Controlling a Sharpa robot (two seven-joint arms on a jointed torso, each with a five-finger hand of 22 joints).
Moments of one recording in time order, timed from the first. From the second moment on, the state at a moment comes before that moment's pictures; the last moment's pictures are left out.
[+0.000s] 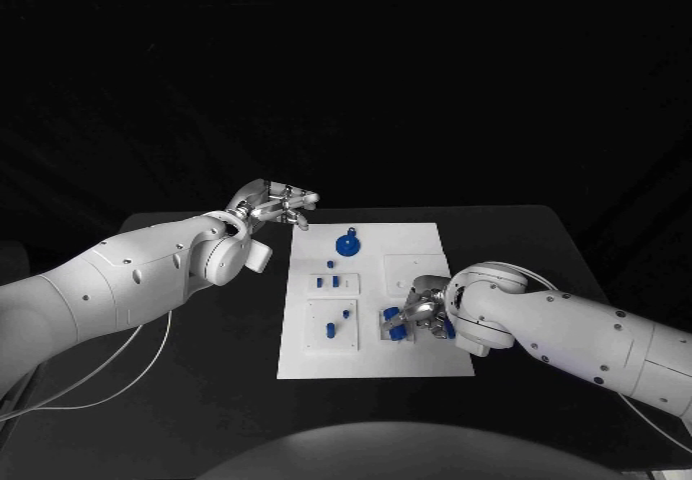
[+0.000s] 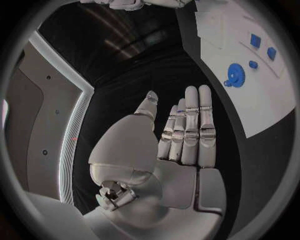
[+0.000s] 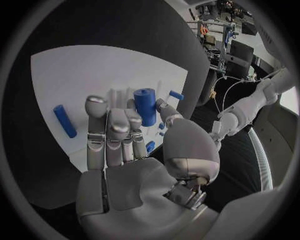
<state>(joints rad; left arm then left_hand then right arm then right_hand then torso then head) 1.10 -0.65 -0.04 1.09 -0.31 -0.17 0.32 1.29 0.00 -0.01 0.02 0.06 1.00 0.13 0.07 0.07 1.16 0.10 0.06 0.06 1.22 0.03 0.50 0.38 0.07 1.22 0.01 0.07 0.83 0.86 -0.70 0.13 1.48 -1.21 0.09 -0.63 0.93 -0.04 0.31 -0.10 0.24 1.15 0.02 0.06 0.68 1.32 -0.05 0.94 1.28 1.46 -0.10 1.01 1.20 0.05 1.47 -0.12 0.59 1.31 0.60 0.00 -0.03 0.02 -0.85</state>
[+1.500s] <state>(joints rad) 1.10 -0.66 -0.04 1.09 -0.31 -0.16 0.31 1.28 0.01 -0.01 0.02 0.06 1.00 0.13 0.07 0.07 1.16 0.10 0.06 0.06 1.22 0.03 0.50 0.38 0.07 1.22 0.01 0.07 0.83 0.86 -0.65 0.12 1.44 -1.25 0.08 -0.64 0.74 0.05 0.38 -0.04 0.05 1.21 0.01 0.06 0.68 1.34 -0.06 0.92 1.26 1.47 -0.10 1.00 1.21 0.05 1.47 -0.12 0.60 1.31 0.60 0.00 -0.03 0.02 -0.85</state>
